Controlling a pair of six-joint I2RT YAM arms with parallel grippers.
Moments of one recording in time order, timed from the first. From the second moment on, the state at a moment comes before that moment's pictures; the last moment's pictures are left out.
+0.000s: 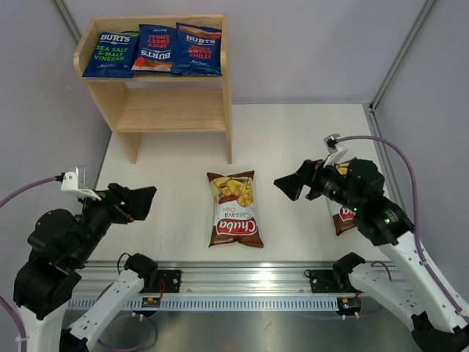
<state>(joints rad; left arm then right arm) -0.45 0.46 1.26 -0.93 -0.13 -0.52 0.53 0.71 0.99 -0.48 -0.26 0.52</state>
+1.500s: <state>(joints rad) -0.45 0.14 0.88 -0.99 0.15 -0.37 0.31 2.22 1.43 -0.16 -1.07 0.28</state>
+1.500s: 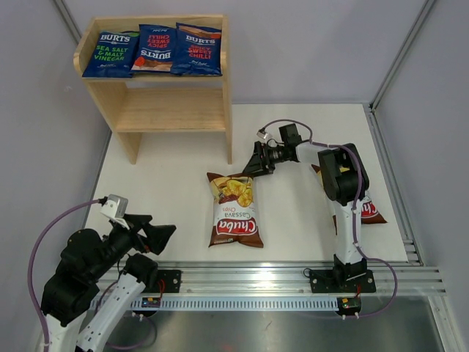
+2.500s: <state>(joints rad) -0.45 0.14 0.87 -0.99 0.15 -0.39 0.34 2.12 1.04 0.64 -1.10 0.92</state>
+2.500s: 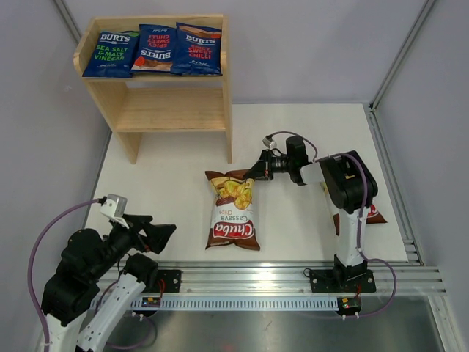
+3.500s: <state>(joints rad) -0.45 0.06 0.24 -0.06 0.34 -0.90 0.48 1.05 1.22 -0.19 -0.41 0.74</state>
